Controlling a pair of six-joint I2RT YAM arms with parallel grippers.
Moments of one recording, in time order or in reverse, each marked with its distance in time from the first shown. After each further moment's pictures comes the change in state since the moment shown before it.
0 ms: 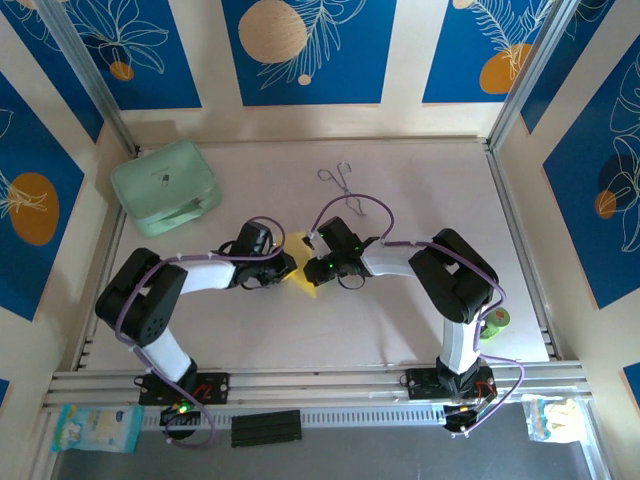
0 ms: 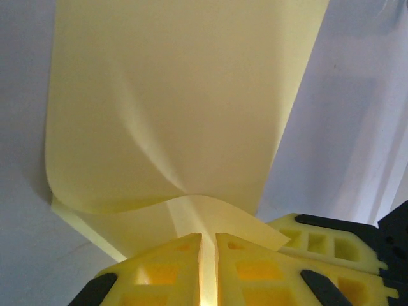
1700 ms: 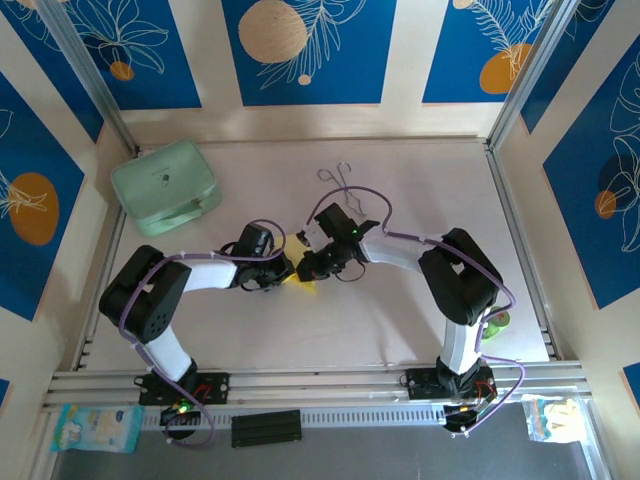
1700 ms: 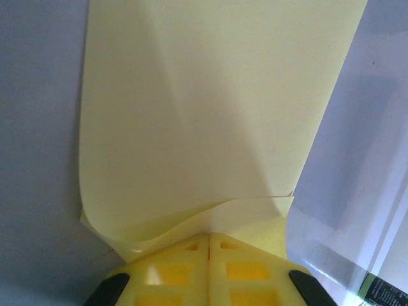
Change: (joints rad) left arm -0.001 0.025 0.005 -0.030 -0.008 -0.006; right arm -0.006 -0.024 0.161 -0.298 -0.272 0.085
